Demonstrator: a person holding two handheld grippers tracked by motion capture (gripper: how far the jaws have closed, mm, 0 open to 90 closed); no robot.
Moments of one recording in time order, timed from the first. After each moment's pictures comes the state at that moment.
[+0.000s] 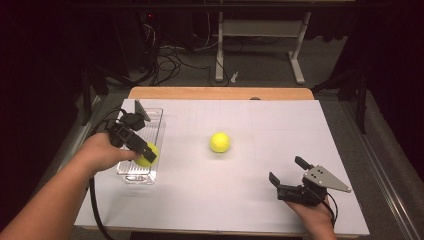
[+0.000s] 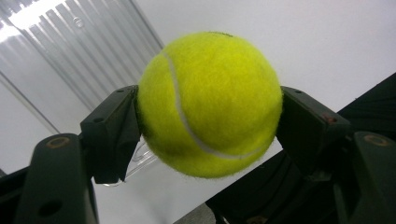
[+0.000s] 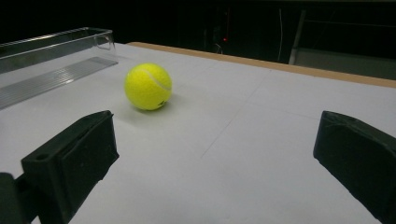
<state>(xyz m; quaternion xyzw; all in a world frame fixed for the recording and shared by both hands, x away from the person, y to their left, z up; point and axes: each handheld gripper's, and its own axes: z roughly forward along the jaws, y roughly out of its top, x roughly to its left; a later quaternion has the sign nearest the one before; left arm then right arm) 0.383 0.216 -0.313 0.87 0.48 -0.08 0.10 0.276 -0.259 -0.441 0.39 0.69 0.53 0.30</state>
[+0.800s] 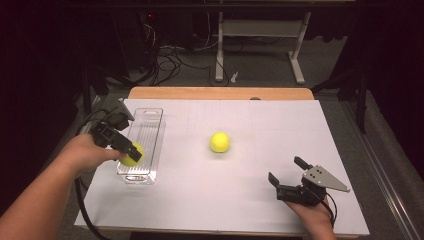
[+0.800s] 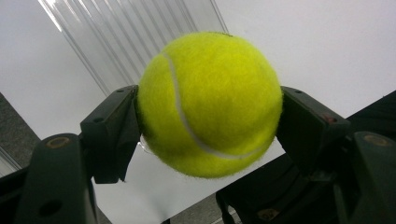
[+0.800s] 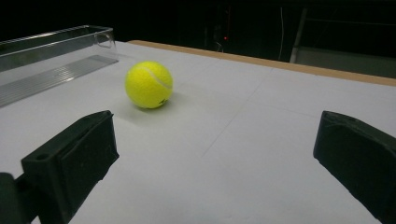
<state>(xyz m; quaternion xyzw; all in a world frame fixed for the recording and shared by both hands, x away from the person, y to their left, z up) 0.381 0.251 -0.313 0.85 0.51 -0.07 0.08 0.277 -0.257 -0.442 0.39 0.69 0.53 0.29</state>
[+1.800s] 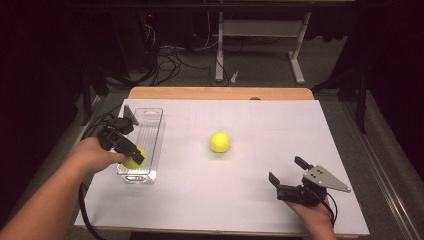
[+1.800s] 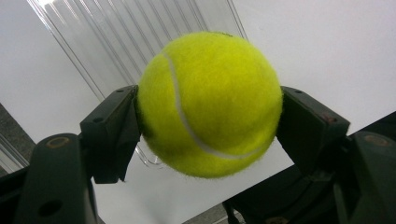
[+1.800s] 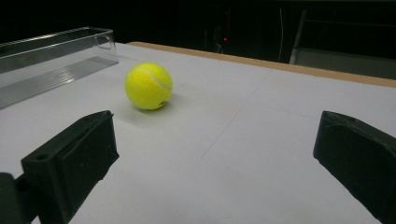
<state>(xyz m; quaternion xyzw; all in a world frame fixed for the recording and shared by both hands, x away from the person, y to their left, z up) 0.386 0.242 -0.337 0.85 0.51 -0.07 0.07 0.276 -0.258 -0.441 0.39 0.69 0.53 0.29</state>
